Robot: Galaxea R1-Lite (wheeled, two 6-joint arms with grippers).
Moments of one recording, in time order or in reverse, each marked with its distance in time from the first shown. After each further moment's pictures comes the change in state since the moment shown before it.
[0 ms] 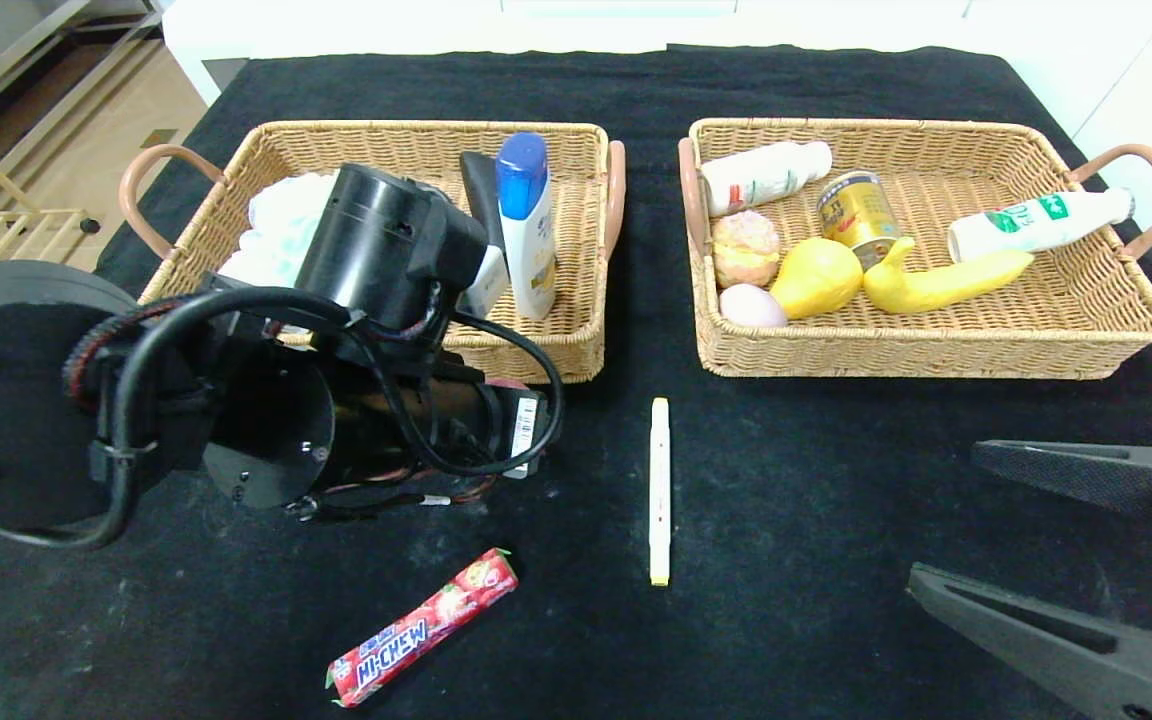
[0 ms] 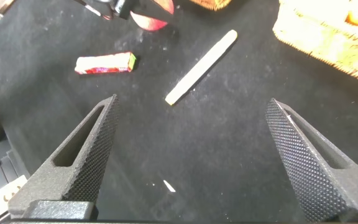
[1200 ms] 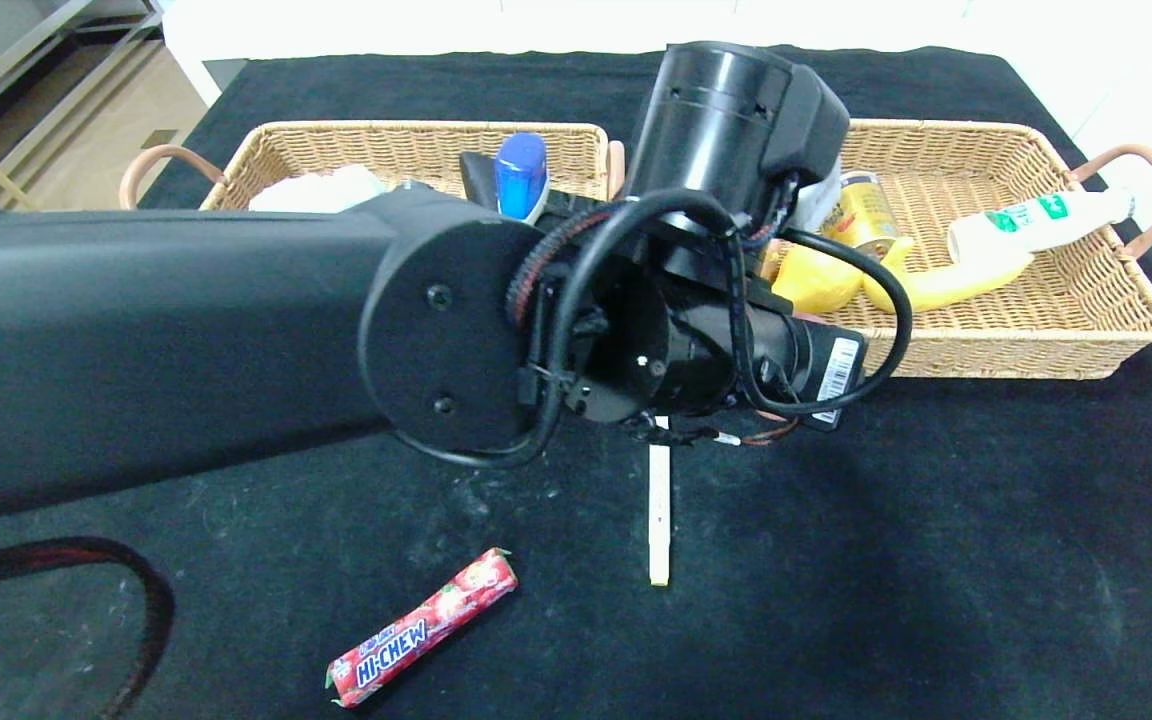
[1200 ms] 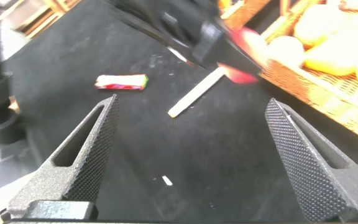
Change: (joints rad) left arm -0.242 0.338 -0.574 -0.003 -0.214 0.128; right arm 0.033 -0.225 -0.112 0.213 0.011 -0.072
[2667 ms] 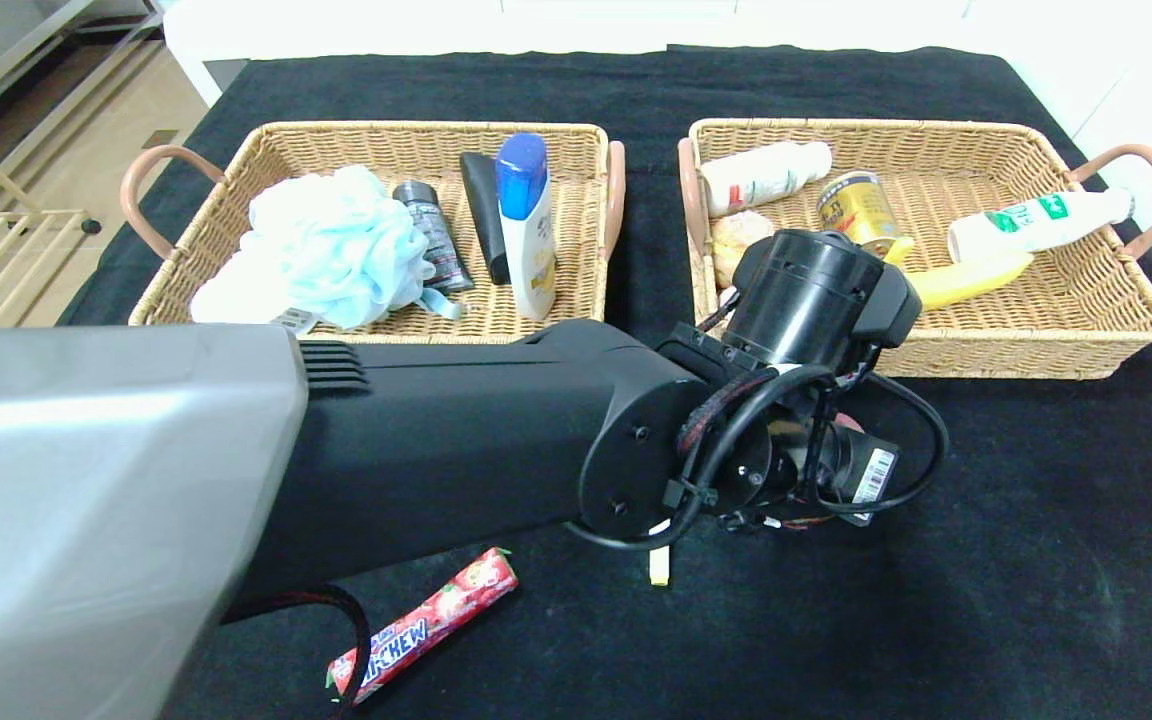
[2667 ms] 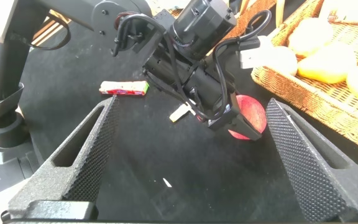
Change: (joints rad) left arm -0.037 0.157 -0.022 0.000 0.010 -0.001; right arm 0.005 -0.039 -0.013 0.010 -0.008 -0.007
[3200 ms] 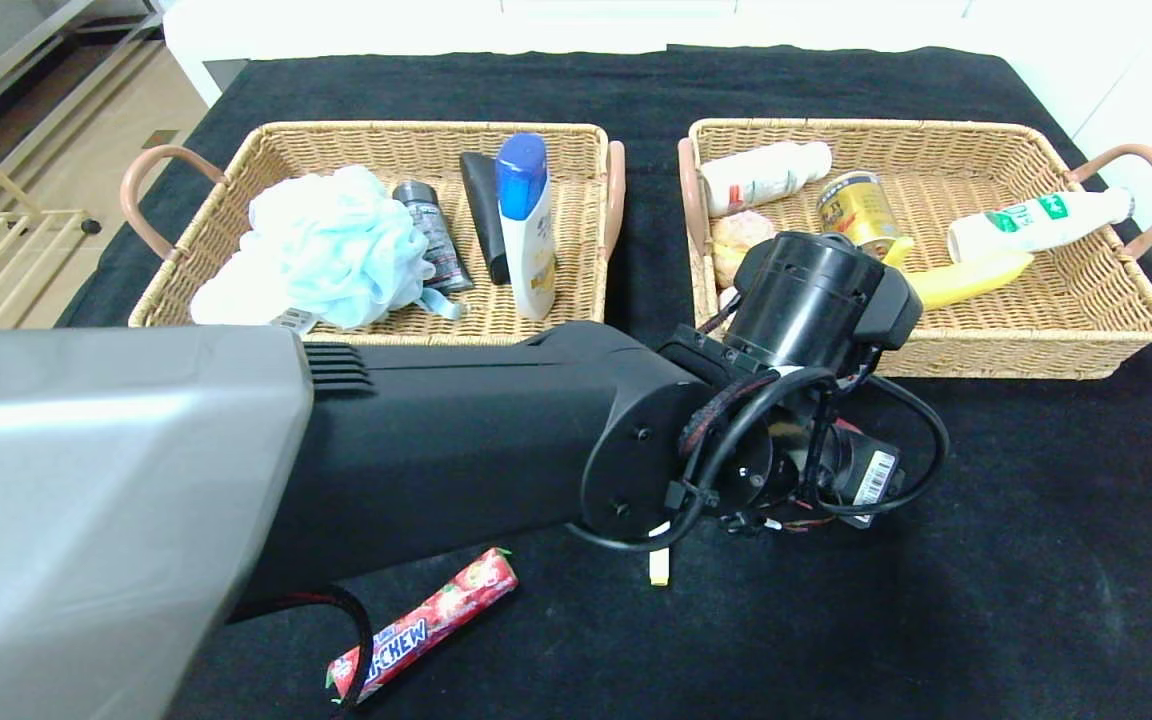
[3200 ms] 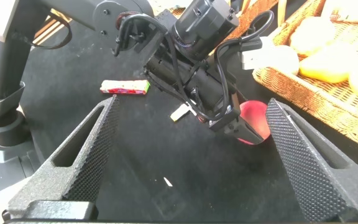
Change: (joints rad) left arm -0.003 0.002 0.000 0.001 -0.002 0.003; right arm 0.003 0.000 0.002 0.001 0.002 0.000
